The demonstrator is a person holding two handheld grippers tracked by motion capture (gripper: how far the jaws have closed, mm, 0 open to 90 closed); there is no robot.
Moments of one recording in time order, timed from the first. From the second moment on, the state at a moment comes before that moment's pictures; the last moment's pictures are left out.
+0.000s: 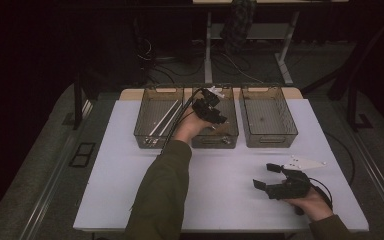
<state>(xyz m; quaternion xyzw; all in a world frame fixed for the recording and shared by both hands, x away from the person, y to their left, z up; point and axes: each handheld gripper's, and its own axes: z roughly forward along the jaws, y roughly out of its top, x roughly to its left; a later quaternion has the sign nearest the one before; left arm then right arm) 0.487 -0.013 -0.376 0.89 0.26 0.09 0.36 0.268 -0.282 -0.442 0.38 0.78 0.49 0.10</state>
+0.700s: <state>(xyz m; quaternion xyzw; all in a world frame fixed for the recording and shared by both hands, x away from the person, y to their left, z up) 0.466 0.007 -0.355 0.87 0.26 0.09 0.40 0.268 -0.283 -0.443 0.38 0.78 0.48 0.10</state>
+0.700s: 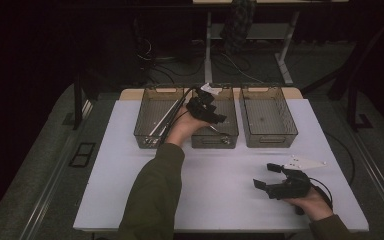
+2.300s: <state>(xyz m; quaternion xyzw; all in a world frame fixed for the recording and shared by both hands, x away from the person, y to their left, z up) 0.342 0.168 -0.383 0.85 0.31 0.14 0.41 0.271 -0.282 -0.446 0.38 0.79 0.47 0.11</state>
